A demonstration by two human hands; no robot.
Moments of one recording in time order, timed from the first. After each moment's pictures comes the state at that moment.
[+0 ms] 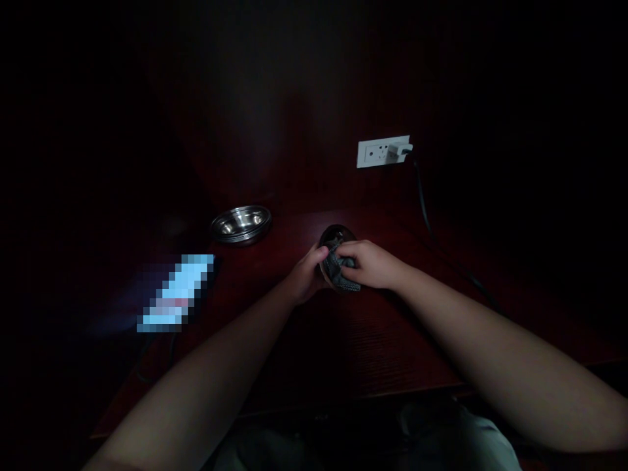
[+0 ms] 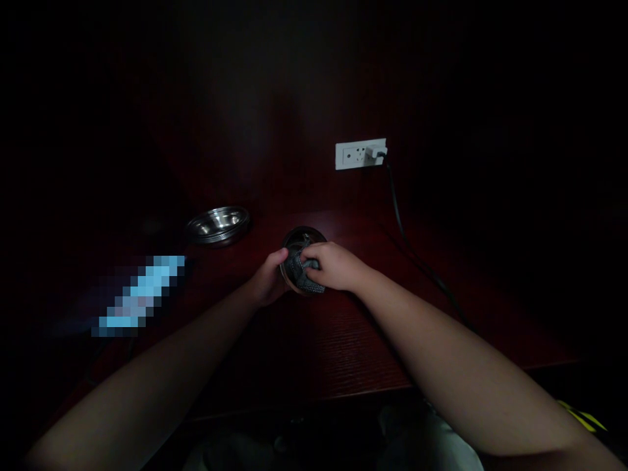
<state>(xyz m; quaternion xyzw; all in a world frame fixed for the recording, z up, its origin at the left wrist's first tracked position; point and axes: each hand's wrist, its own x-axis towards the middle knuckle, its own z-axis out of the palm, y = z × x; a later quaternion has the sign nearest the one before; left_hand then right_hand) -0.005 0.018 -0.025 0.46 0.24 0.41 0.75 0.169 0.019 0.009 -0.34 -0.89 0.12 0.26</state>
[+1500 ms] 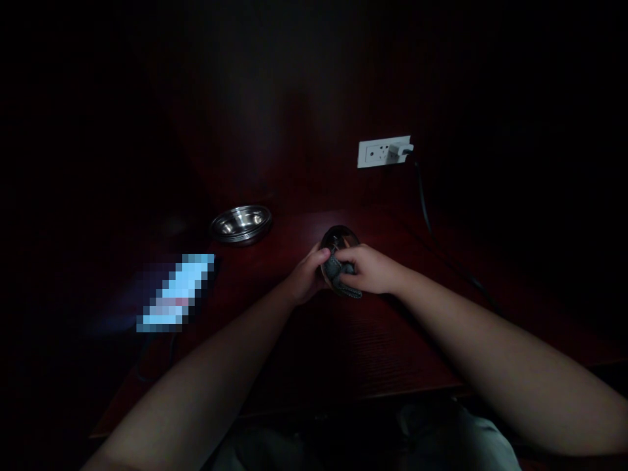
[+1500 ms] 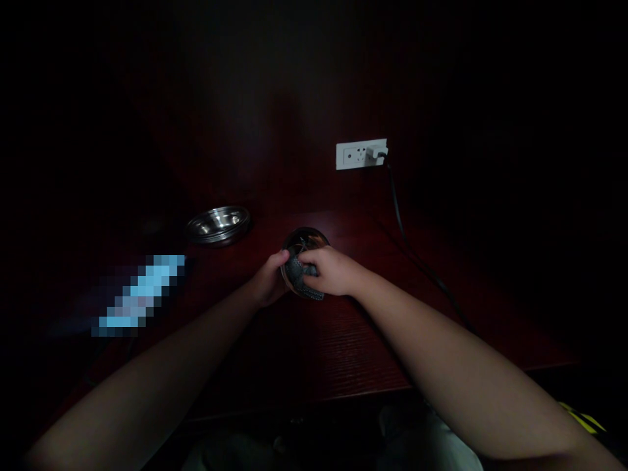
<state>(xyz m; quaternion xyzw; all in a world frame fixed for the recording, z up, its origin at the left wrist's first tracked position) -0.005 0.018 -0.027 0.46 0.25 0.41 0.74 0.165 0.011 0.013 -0.34 -0.89 0.17 0.24</state>
